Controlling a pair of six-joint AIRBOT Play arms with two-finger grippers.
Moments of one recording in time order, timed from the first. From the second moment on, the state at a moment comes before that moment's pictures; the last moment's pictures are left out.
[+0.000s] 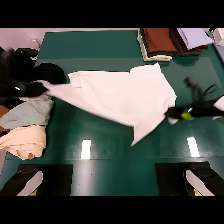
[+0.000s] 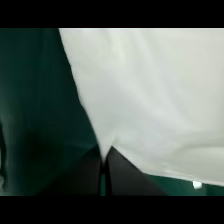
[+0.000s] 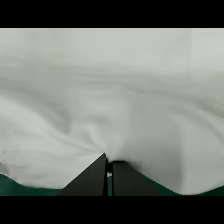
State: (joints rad) left arm 0.14 -0.84 1.10 1.06 -1.10 -1.37; right arm -0.04 -0.81 0.84 -1.10 1.22 1.45
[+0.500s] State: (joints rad) left arm 0.14 -0.69 1.79 1.06 -1.06 -1.42; right arm -0.04 -0.80 1.80 -1.22 1.31 1.45
